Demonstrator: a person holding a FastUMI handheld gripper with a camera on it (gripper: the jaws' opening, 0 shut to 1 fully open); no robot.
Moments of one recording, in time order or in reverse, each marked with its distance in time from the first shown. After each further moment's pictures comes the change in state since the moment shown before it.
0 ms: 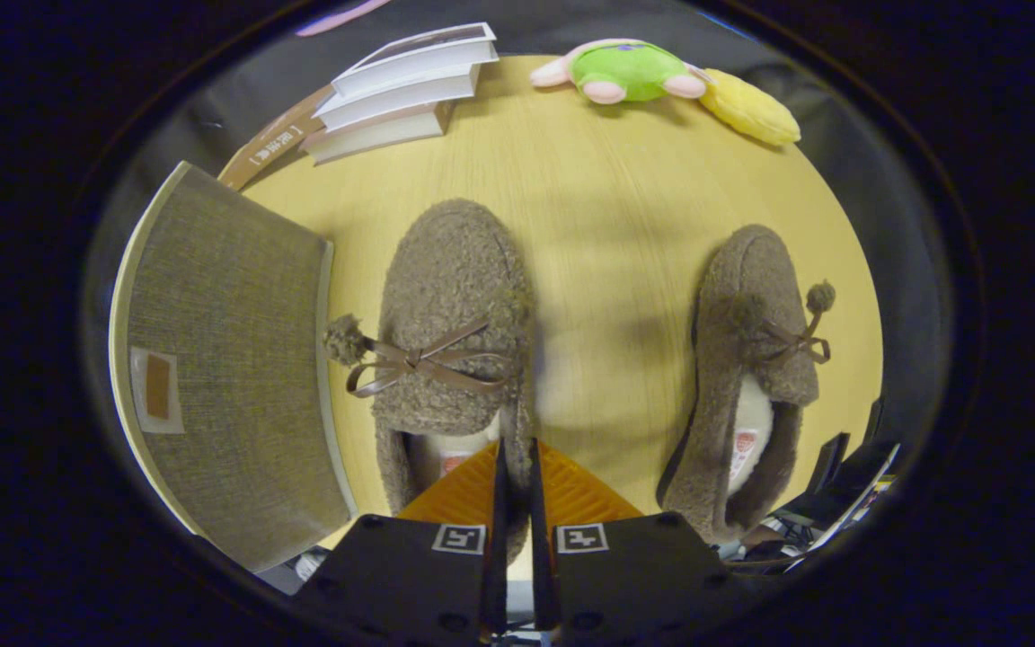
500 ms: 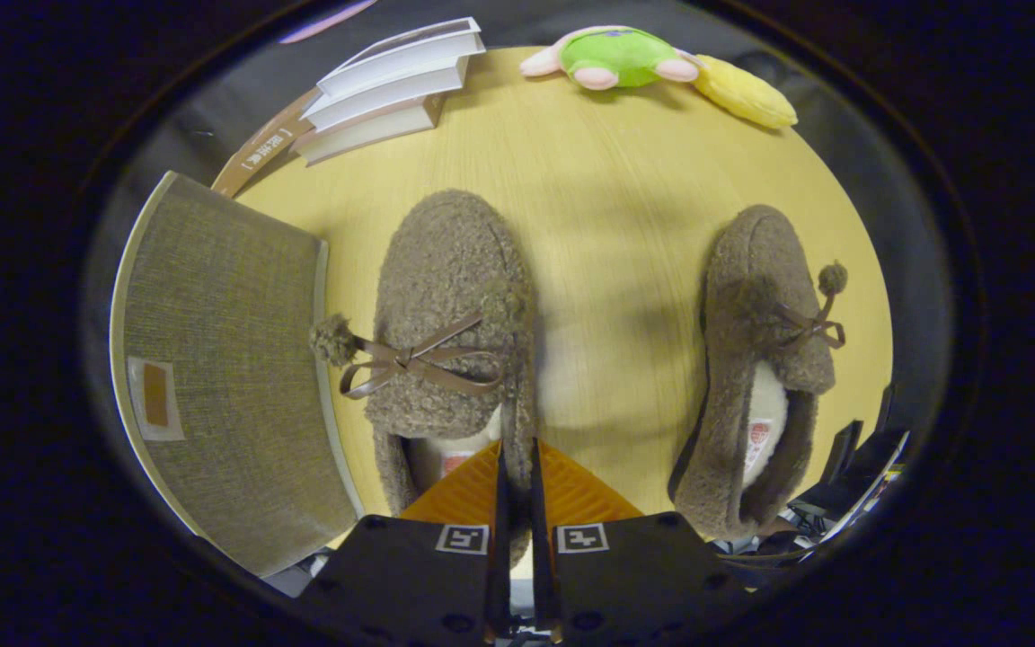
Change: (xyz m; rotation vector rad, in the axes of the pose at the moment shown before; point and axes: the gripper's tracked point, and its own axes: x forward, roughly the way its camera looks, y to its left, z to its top) arm 0.003 0.005 -0.005 0.008 0.035 0.046
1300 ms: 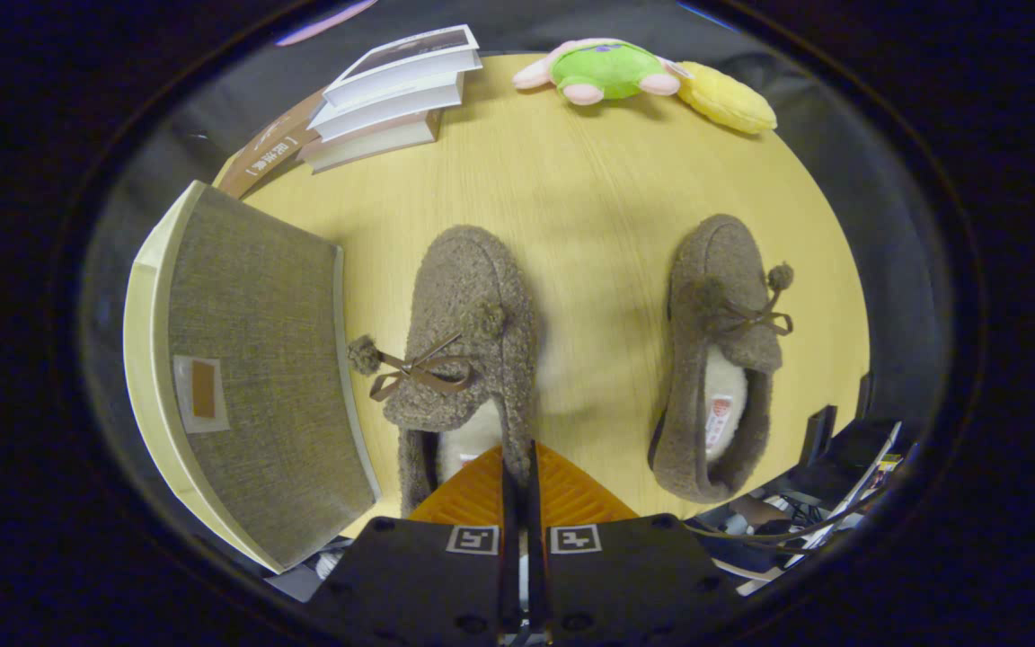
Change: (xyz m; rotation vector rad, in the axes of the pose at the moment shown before) arm -0.048 -0.002 -0.007 0.027 0.000 -0.090
